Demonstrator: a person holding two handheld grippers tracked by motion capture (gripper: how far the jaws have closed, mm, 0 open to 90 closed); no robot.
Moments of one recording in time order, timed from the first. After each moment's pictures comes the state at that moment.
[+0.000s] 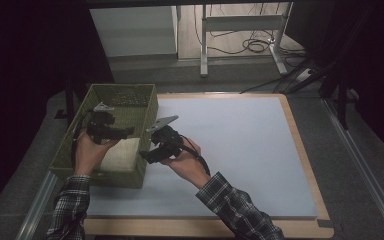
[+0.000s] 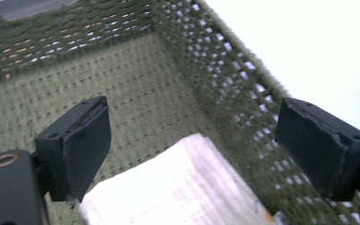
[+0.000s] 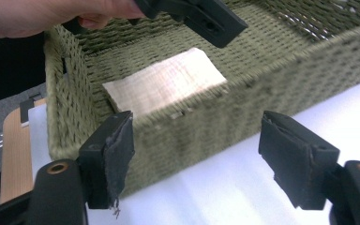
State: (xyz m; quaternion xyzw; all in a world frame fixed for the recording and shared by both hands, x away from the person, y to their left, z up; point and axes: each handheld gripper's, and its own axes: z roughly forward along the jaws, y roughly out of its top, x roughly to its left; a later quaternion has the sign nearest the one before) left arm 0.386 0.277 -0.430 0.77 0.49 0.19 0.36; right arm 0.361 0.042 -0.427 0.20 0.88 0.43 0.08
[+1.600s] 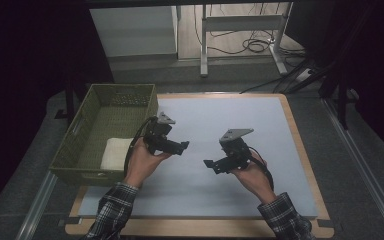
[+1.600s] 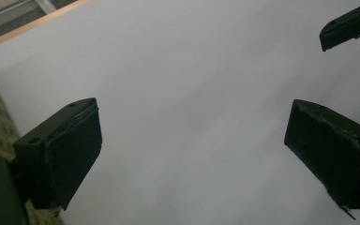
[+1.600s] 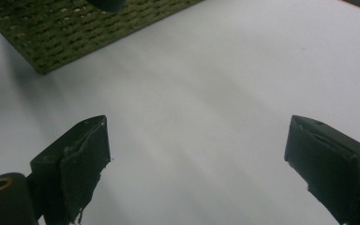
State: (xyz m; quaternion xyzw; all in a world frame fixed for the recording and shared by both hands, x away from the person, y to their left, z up) left arm 0.369 0.120 -0.431 0.83 0.40 0.16 0.37; right arm 0.360 -0.140 -0.457 0.27 0.87 0.40 0.11
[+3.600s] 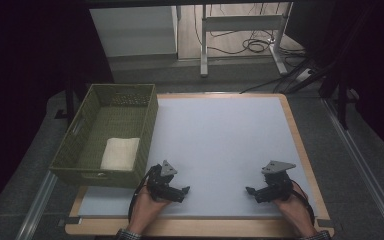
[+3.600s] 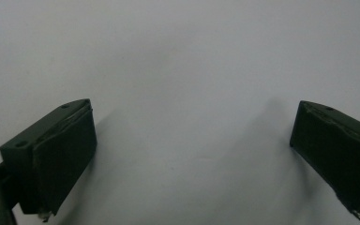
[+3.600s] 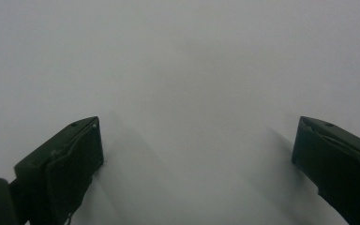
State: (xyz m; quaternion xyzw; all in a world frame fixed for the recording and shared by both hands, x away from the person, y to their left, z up) left arm 0.289 0.110 -0.548 0.84 0.39 0.13 0.35; right arm 0.314 -0.265 -0.531 0.32 0.87 0.34 0.15
